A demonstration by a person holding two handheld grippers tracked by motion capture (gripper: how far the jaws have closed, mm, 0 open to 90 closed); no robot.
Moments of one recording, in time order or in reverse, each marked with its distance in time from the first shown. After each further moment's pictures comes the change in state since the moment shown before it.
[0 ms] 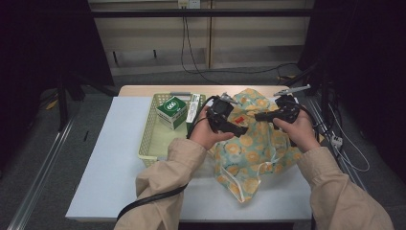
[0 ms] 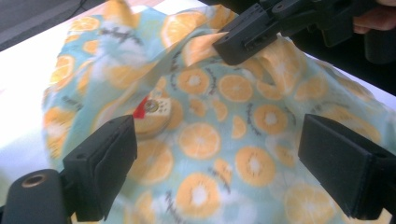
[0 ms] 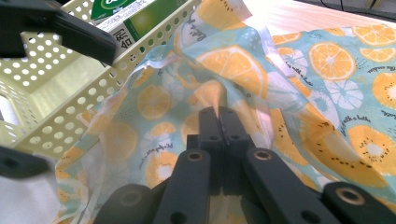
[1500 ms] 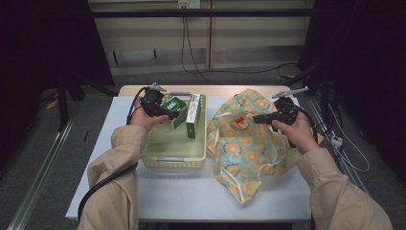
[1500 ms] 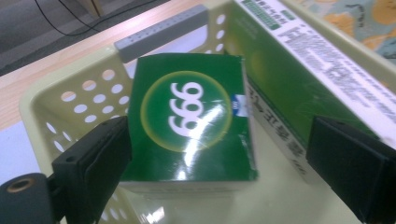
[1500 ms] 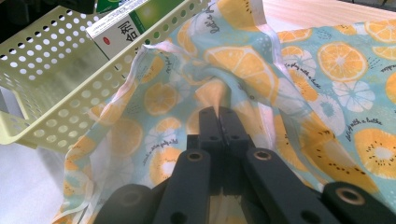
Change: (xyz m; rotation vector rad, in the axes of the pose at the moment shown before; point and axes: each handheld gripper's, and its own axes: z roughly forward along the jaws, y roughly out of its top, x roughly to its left) left arm 0.173 -0.083 -0.068 0.053 0.314 -0.113; right arm 0.000 -0.004 0.005 0.010 0.027 -0.003
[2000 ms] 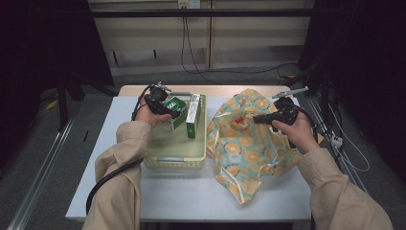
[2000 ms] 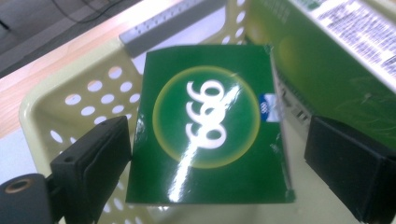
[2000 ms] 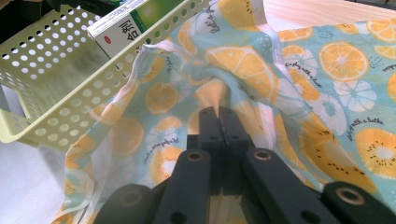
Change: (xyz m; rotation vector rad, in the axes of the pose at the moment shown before) left arm -0.003 0.008 0.018 0.115 0.061 0.045; right arm -0.001 0.000 0.000 0.004 0.007 0.000
